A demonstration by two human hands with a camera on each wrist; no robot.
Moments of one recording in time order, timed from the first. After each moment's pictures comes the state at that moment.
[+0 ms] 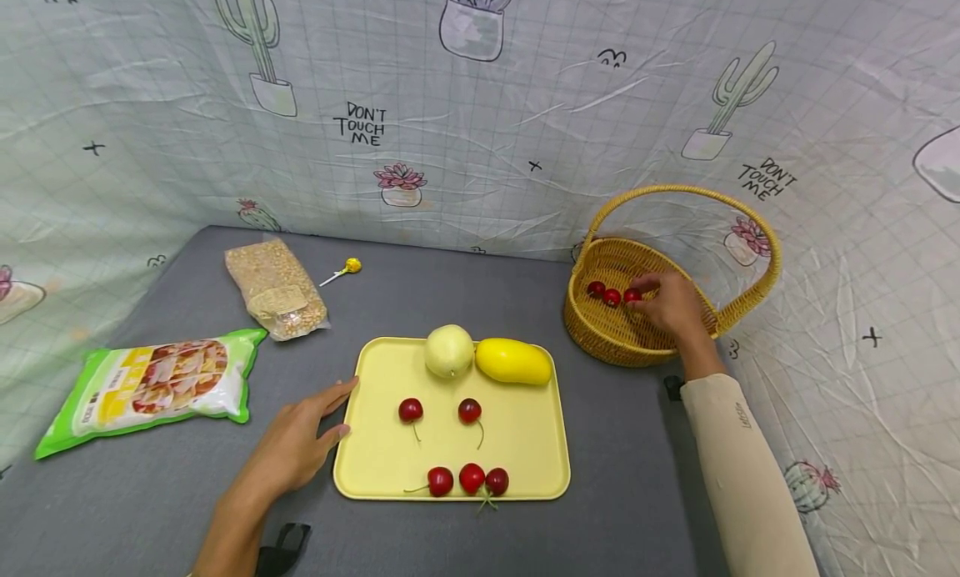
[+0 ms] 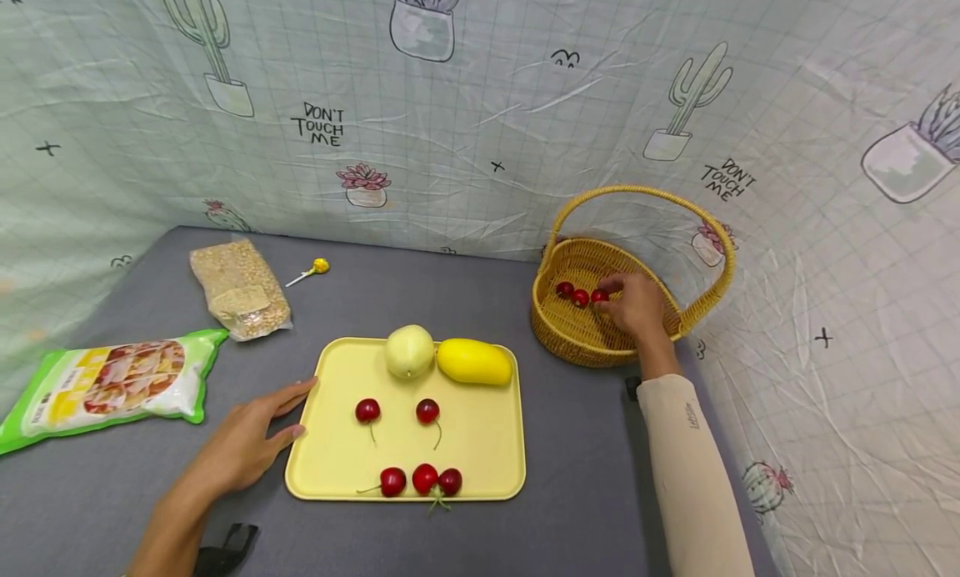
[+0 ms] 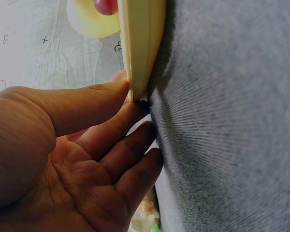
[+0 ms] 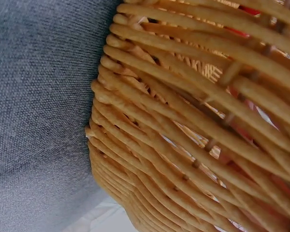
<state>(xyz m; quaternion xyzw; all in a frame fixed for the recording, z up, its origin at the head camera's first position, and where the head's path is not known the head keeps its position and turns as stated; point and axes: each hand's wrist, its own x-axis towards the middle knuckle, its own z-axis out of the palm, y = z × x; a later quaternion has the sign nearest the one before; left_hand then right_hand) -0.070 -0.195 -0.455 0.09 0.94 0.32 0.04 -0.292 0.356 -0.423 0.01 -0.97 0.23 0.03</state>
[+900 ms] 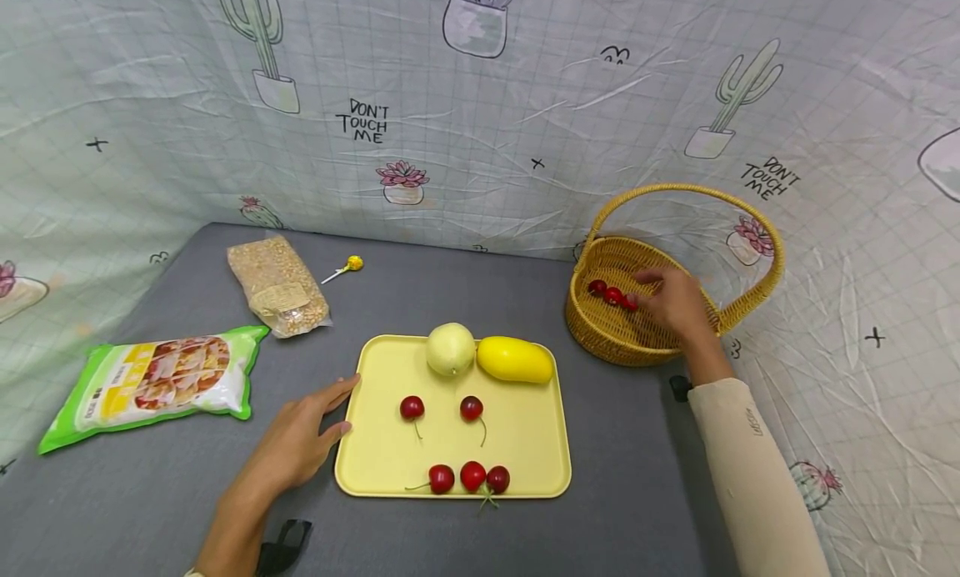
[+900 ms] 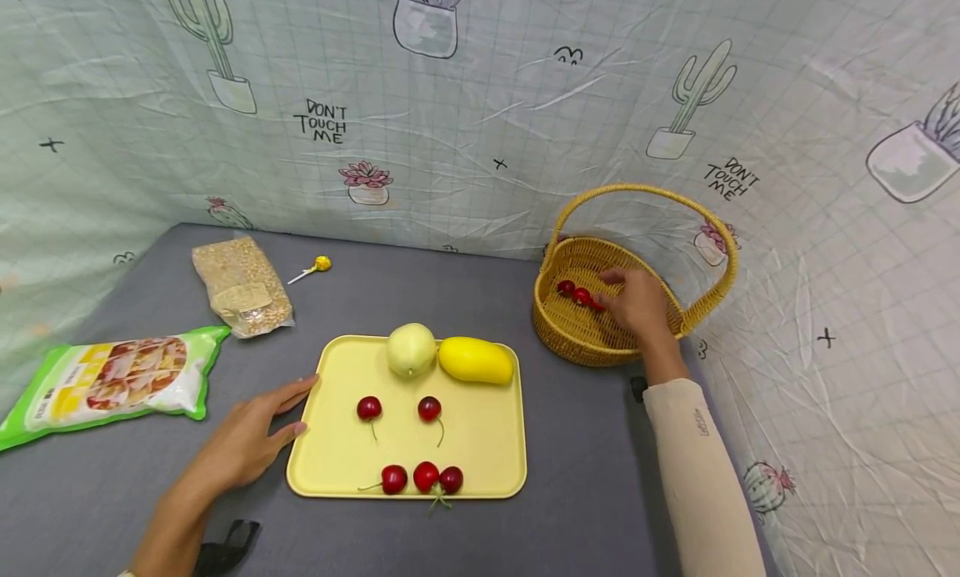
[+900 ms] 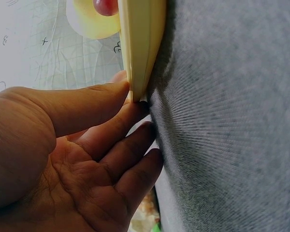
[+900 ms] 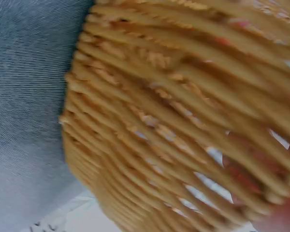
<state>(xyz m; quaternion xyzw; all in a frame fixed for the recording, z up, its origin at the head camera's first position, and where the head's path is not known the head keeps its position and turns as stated) -0.070 -0.195 -0.457 0.09 0.94 0.32 0.04 -0.285 0.351 -0.412 0.03 -0.97 0.25 0.03</state>
